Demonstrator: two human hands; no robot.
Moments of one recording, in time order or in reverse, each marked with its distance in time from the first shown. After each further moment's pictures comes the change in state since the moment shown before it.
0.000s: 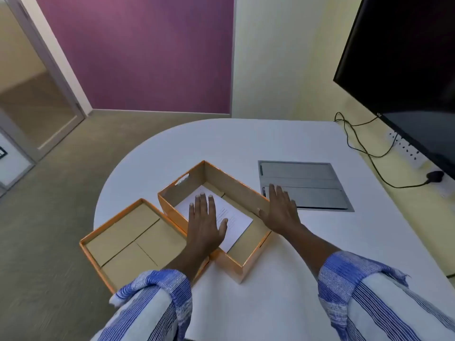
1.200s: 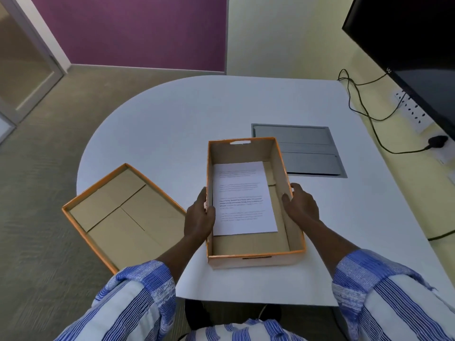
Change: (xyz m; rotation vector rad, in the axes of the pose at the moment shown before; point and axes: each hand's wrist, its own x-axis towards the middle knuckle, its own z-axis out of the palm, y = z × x) left_hand -0.046 0.026 0.036 -0.728 -0.031 -0.311; right_hand -0.035 0.092 0.031 0.267 0.026 0.310
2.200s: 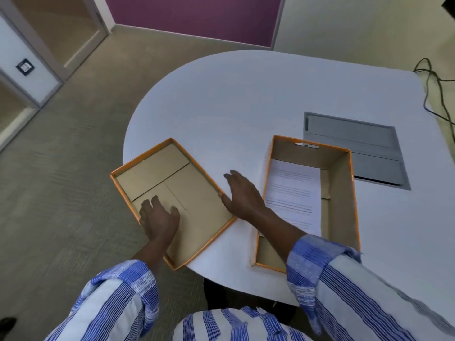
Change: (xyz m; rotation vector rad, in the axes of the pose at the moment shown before) left_hand -0.001 -0.155 -0.139 0.372 0.321 -0.524; right_hand -0.059 -0.206 0.146 -0.118 -0.343 -0.719
